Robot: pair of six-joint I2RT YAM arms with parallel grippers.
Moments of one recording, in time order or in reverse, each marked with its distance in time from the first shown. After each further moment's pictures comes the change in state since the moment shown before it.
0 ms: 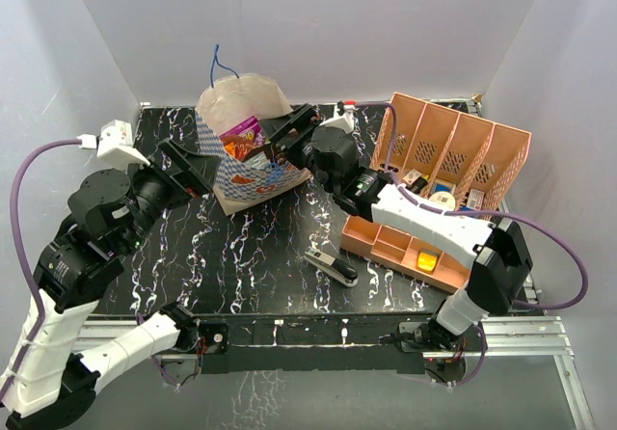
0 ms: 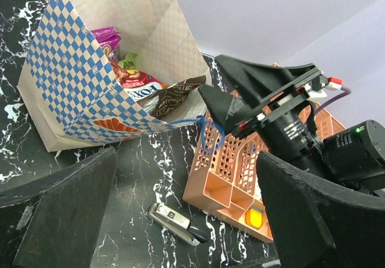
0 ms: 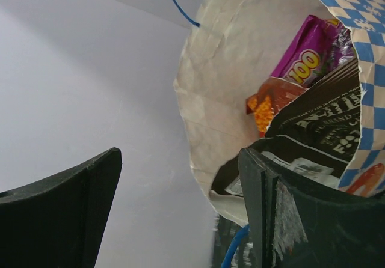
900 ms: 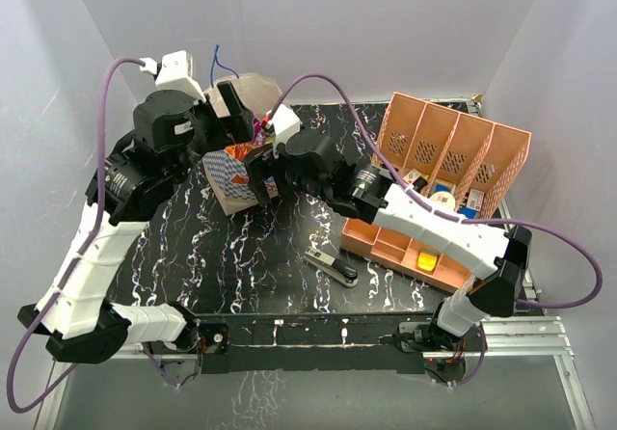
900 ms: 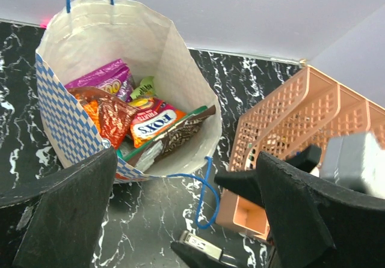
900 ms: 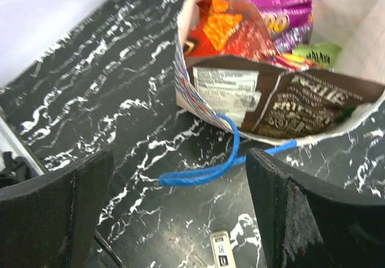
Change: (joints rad) left arm 0.000 0.421 0.365 -0.034 -0.035 0.207; right arm 0.152 -0.006 0.295 -0.588 -0.201 -1.032
